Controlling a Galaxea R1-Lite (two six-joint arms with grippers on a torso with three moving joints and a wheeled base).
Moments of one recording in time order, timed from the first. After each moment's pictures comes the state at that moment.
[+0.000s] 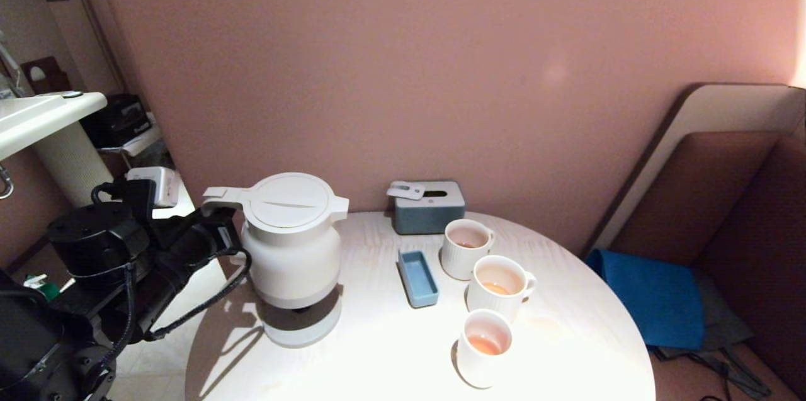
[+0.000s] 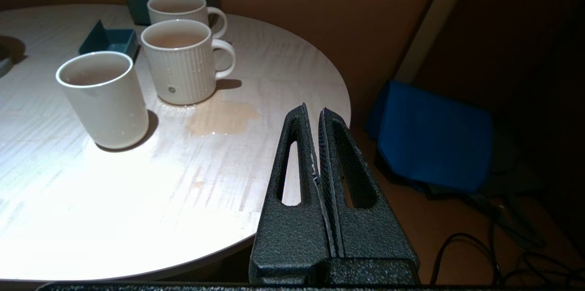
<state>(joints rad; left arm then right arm) -0.18 1.81 -0.40 -1.46 0.13 -0.09 -0.01 0.00 0.00 0.00 0.03 -0.03</state>
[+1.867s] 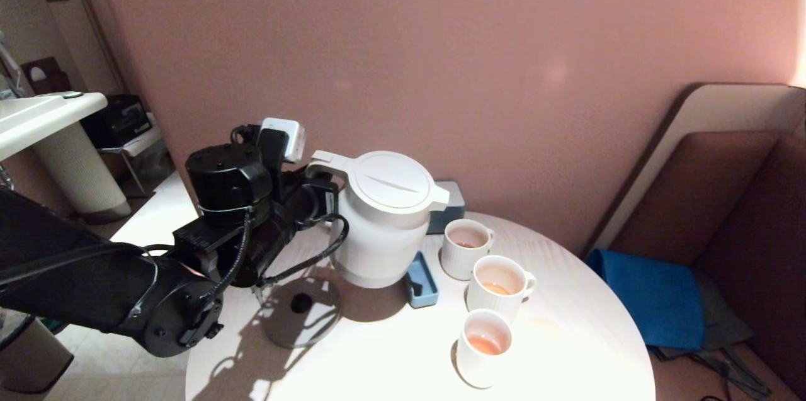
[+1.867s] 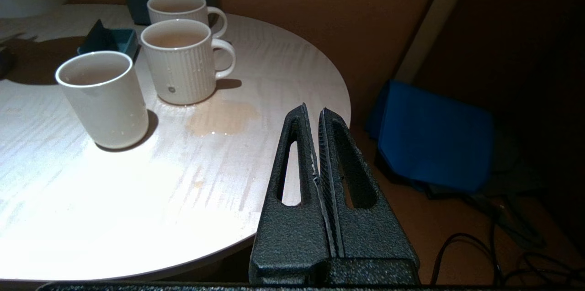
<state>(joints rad) -0.50 1.86 -0.83 -1.09 0.27 0.06 -0.01 0.00 0.00 0.00 0.03 -0.03</state>
